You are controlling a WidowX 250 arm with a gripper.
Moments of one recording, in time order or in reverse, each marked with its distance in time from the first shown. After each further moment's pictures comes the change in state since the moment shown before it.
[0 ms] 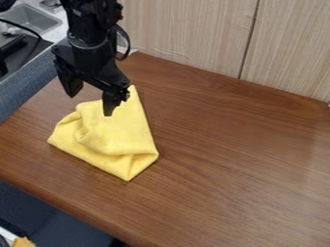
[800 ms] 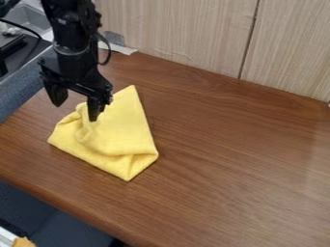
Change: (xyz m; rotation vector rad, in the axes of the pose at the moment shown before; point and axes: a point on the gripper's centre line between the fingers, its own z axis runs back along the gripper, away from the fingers) arm -0.006 0.025 -0.036 -0.037 0.100 0.084
